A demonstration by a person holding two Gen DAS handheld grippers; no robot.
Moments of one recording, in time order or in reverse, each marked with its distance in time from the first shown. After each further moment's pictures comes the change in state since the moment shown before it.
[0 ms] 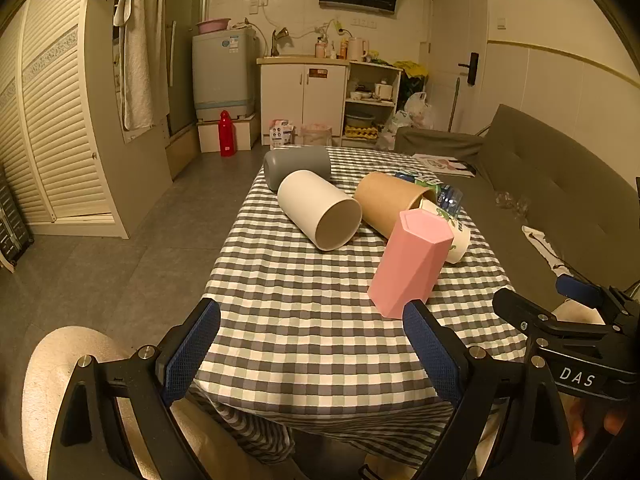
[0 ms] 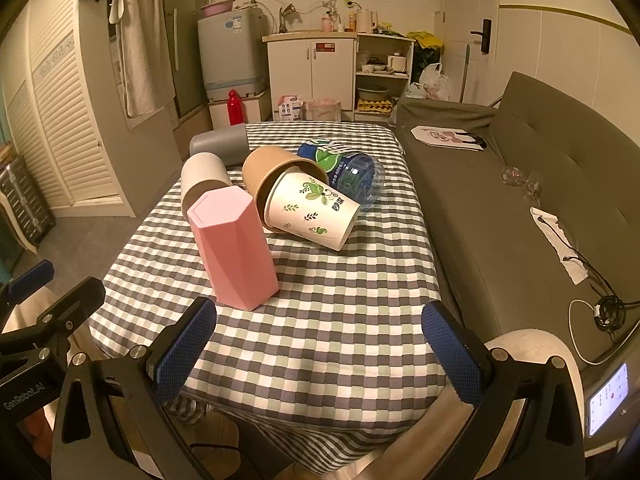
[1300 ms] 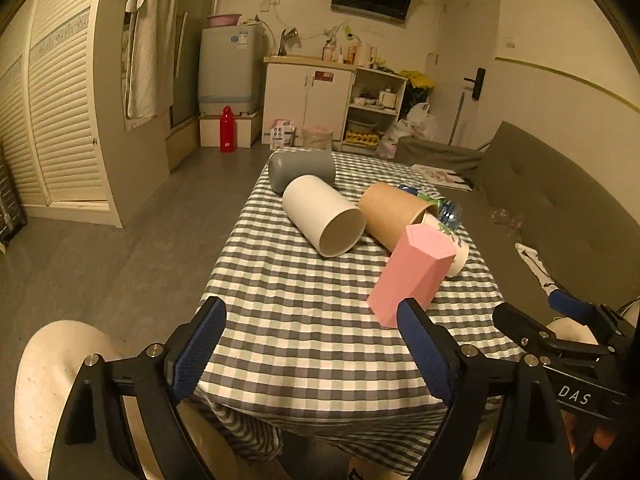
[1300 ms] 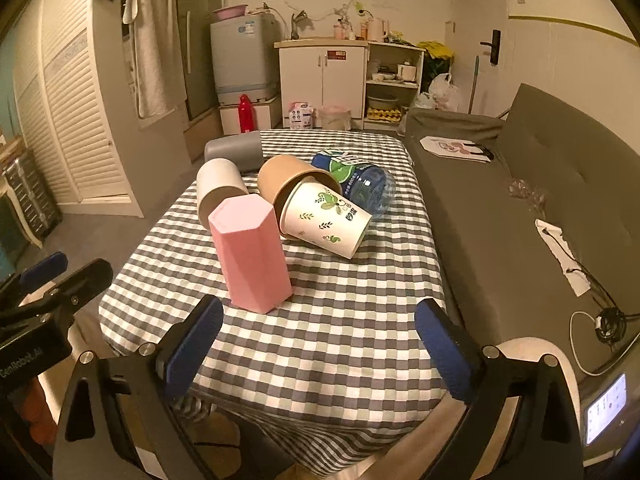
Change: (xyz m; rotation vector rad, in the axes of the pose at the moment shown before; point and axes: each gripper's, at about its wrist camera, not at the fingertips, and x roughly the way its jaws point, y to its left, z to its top) left arm 0.001 0.014 0.005 -0.064 -0.004 -0.029; right arm -0.007 0.006 0.001 -0.023 -0.025 0.022
